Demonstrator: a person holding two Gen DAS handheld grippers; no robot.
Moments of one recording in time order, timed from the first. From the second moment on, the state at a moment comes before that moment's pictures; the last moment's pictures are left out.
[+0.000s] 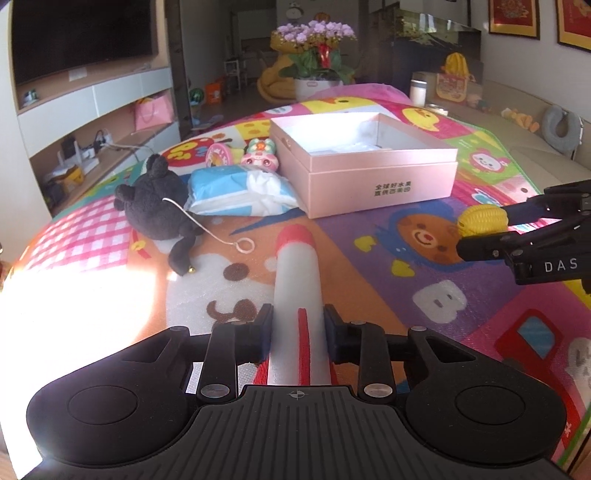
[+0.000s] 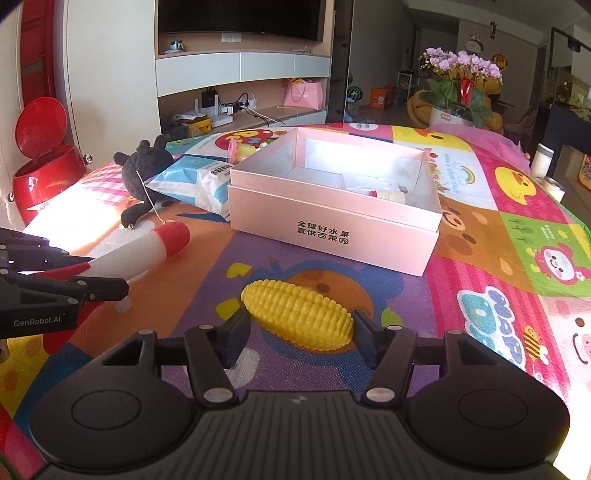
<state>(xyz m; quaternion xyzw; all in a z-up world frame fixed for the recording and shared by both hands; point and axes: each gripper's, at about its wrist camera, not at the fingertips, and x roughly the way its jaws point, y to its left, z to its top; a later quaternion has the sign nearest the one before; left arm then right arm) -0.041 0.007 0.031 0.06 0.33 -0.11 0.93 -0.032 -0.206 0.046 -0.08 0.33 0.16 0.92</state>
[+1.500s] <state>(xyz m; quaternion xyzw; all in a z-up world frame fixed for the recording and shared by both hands) 0.024 0.059 0.028 -0.08 0.27 -0.06 0.96 0.154 -0.191 0.165 0.03 0.24 0.03 0.97</state>
